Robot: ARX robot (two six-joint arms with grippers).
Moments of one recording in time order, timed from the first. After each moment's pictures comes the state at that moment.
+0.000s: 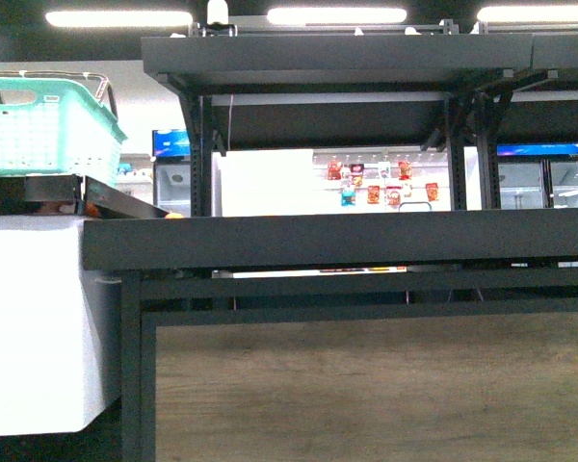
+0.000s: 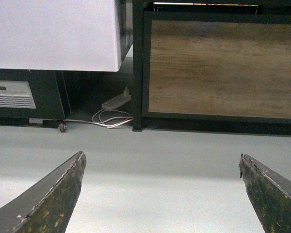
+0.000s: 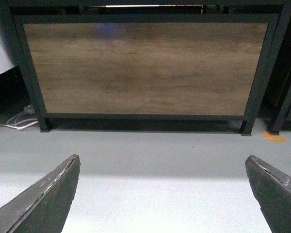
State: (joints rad) left arm 0.00 0.00 0.01 0.00 0.00 0.00; right arm 0.00 0.00 0.02 0.00 0.00 0.00
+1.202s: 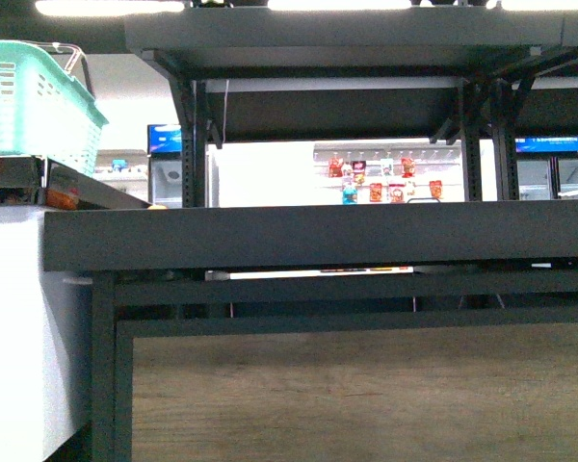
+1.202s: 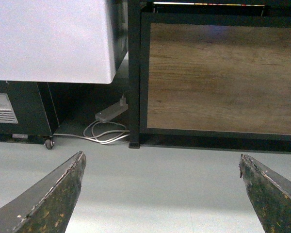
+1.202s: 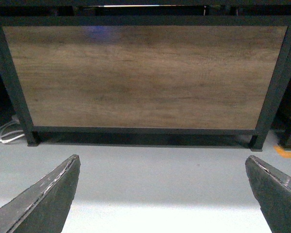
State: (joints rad) left arm 0.00 0.00 0.01 0.00 0.00 0.00; right arm 0.00 0.00 0.02 0.00 0.00 0.00
